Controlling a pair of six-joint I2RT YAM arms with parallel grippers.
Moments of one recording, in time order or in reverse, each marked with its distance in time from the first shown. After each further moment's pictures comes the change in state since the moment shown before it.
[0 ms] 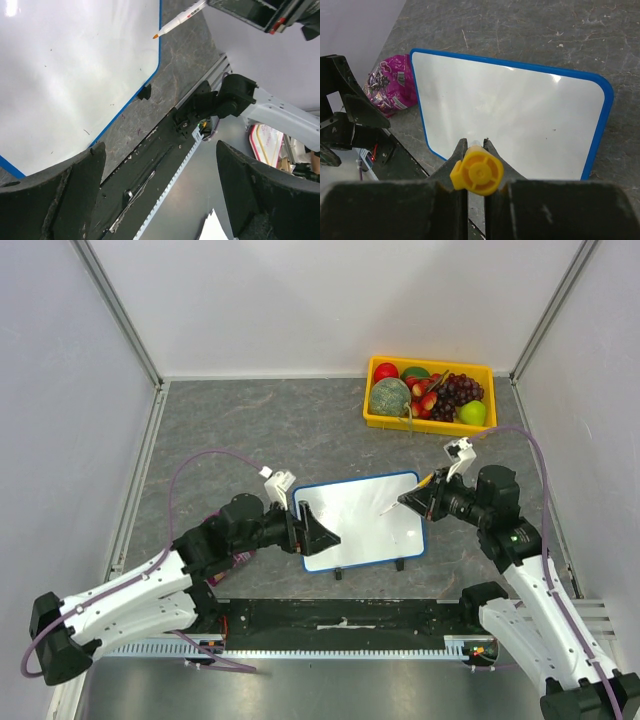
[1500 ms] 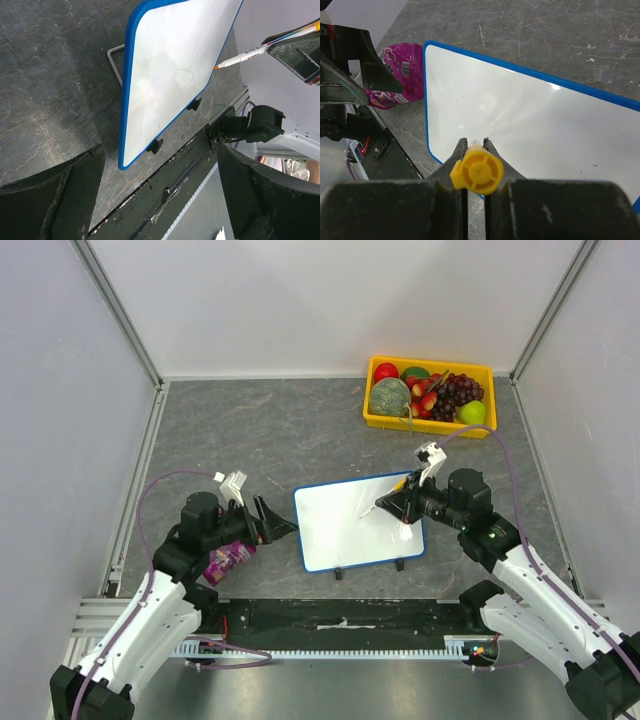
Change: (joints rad) left arm 0.577 -0.240 -0.198 -0.135 0.369 0.093; right arm 0.251 0.095 -0.053 0.217 0.158 -0.001
